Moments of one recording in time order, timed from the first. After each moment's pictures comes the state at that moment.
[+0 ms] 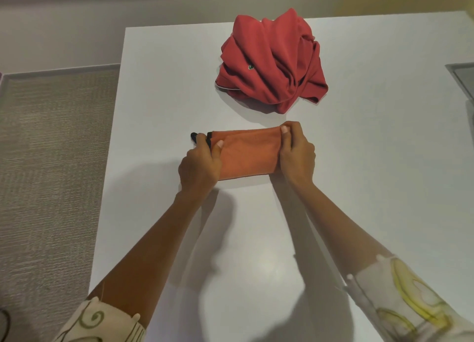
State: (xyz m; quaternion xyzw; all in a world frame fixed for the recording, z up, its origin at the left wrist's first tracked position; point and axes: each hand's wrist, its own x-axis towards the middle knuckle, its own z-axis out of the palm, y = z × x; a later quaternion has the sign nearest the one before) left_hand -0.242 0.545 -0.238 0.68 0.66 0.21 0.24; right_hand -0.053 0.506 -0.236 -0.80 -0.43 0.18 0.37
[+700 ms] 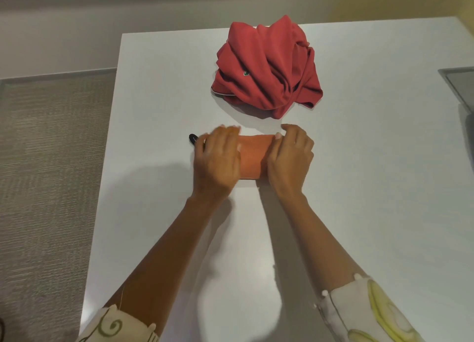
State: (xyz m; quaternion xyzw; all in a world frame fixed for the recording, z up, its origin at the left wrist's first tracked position) left_hand -0.216 0.543 -0.244 0.83 0.45 0.32 -0.04; right_hand -0.069 0.510 -0.236 -0.83 -0.45 0.01 0.33
